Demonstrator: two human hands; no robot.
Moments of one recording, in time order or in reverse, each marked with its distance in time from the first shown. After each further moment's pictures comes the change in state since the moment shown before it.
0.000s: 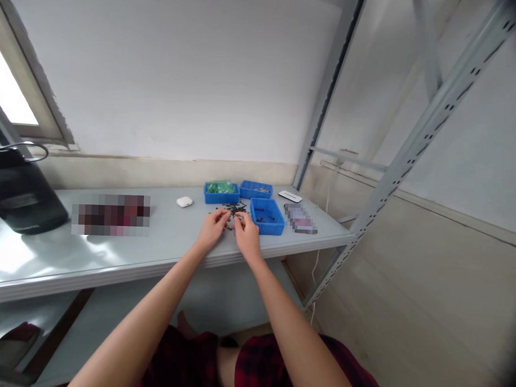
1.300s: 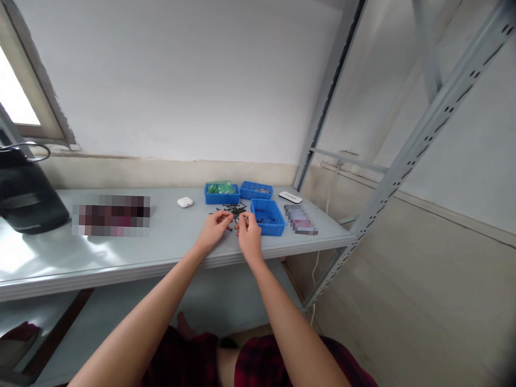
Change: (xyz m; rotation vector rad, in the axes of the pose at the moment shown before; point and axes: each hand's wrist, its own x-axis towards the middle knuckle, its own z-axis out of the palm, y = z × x) left_hand -0.005 0.014 0.000 0.024 -0.014 -0.043; right_hand -0.002 -0.002 -0.001 0.069 0.078 0.043
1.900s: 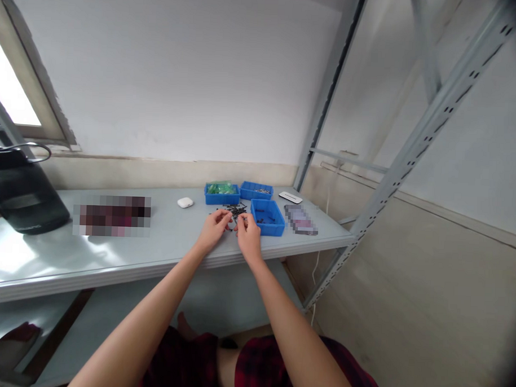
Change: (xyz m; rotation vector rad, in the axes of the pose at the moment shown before) left_hand 0.002 -0.007 0.000 -0.025 0.006 0.030; right_hand 0.000 0.000 -0.001 -0.050 -0.032 -0.010
